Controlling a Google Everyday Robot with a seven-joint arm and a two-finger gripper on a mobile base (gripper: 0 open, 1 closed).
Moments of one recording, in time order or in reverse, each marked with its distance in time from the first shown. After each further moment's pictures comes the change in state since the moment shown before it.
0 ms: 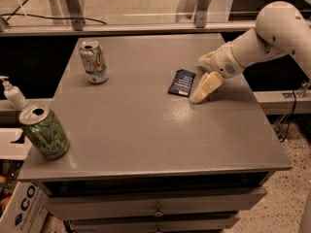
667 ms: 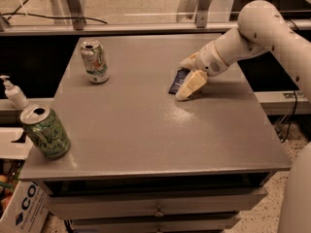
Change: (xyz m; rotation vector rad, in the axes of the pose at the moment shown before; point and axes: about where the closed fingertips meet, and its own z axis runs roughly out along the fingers) arm -0.030 0.011 0.031 -0.100 -0.035 -0.010
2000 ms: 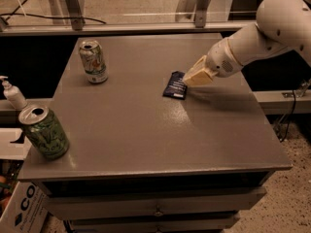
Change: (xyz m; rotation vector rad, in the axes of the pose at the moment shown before) arm -0.010 0.036 -0.037 0.048 -0.002 0.040
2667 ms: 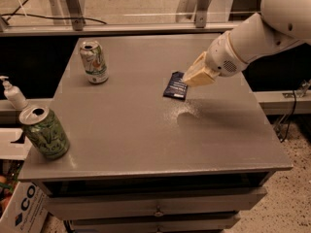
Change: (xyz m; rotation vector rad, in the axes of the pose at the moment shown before) arm -0.020 0.041 -0.030 0.076 0.073 -0.102
